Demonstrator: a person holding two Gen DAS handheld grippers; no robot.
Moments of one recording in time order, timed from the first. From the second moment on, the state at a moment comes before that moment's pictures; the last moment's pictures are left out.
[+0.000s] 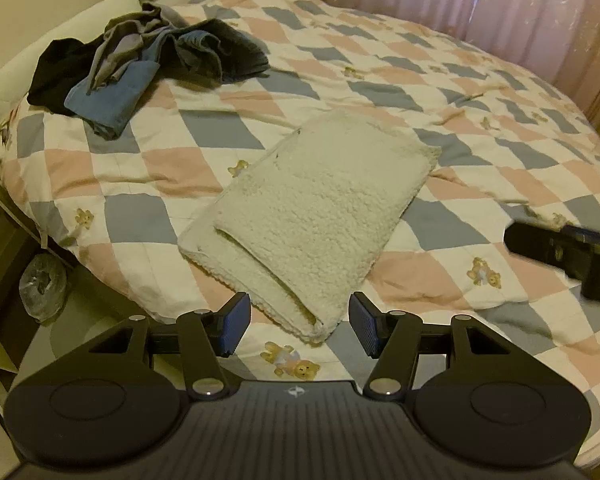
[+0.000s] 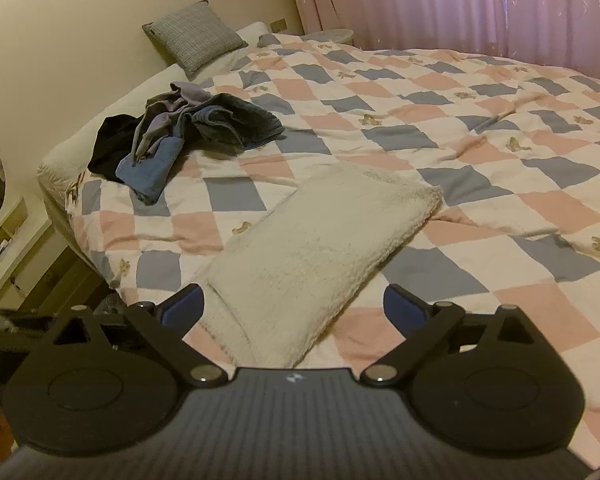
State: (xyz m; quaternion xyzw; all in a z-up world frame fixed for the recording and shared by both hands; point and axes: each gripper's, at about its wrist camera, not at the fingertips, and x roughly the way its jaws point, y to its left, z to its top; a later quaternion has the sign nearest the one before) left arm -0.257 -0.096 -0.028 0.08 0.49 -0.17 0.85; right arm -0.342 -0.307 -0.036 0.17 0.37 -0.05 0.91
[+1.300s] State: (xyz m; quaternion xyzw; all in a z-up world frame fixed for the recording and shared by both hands) left arm -0.139 -0.101 -0.077 0.19 0.47 -0.27 0.82; right arm -0.239 -0.316 -0.065 0.16 0.41 -0.12 0.89
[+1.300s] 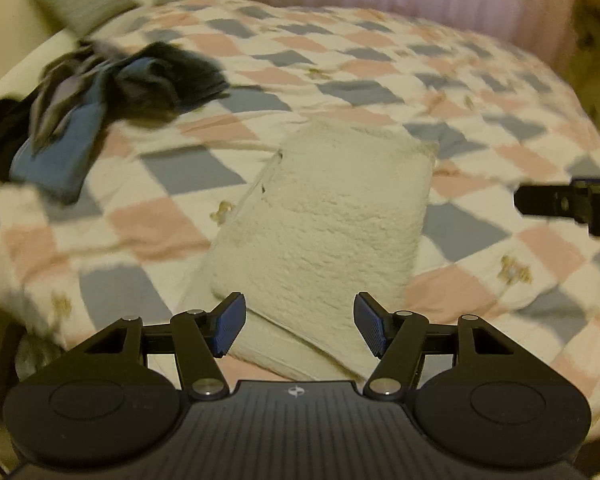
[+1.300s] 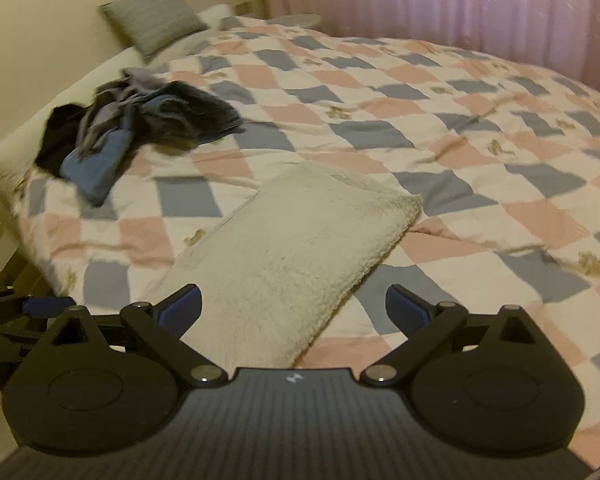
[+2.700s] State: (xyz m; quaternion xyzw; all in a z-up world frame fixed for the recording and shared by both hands) left arm -0.076 -0.008 -0.302 0.65 0.04 -0.61 0.46; right arm -0.224 -0.119 -0.285 -0.28 0.50 0.01 0.82
